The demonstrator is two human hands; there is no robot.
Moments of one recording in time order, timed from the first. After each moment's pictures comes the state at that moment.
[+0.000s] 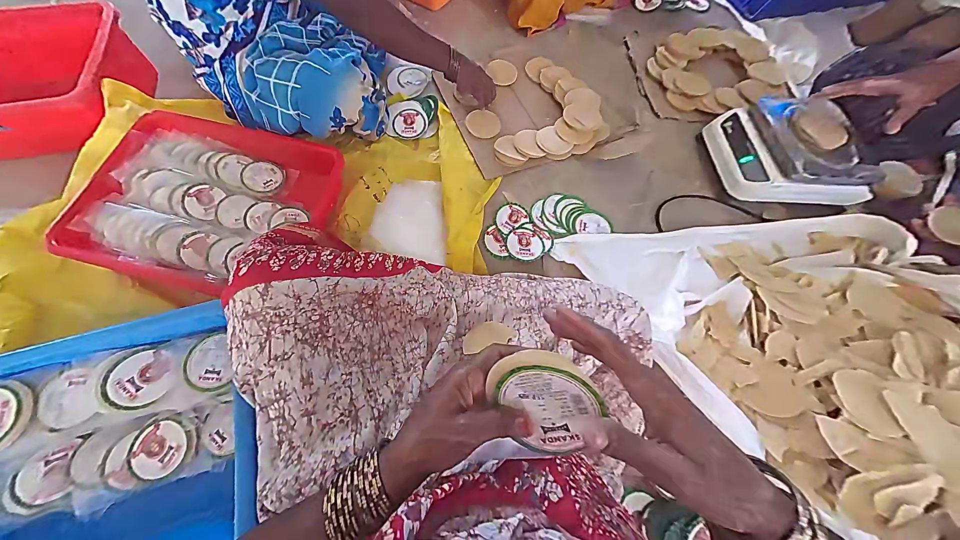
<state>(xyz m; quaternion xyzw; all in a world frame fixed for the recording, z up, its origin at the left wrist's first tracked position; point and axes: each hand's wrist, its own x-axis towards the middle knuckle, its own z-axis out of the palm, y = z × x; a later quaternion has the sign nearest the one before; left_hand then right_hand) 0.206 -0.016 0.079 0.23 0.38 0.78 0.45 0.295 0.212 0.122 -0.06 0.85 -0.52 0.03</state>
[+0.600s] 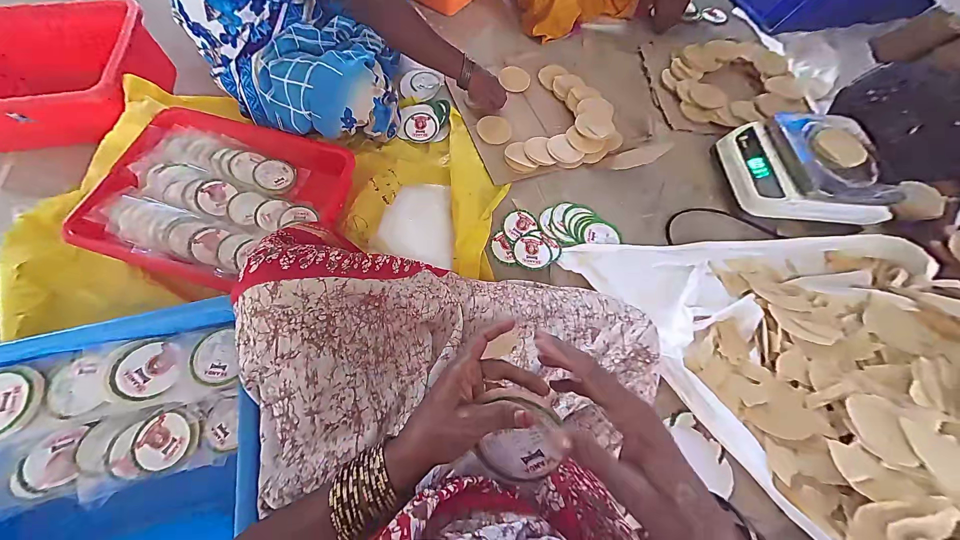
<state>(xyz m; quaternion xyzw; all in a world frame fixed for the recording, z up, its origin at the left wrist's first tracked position) 0.199 -0.012 0.072 0.21 0.42 0.77 0.43 0.302 0.181 0.106 -0.02 0.85 -0.52 -0.02</state>
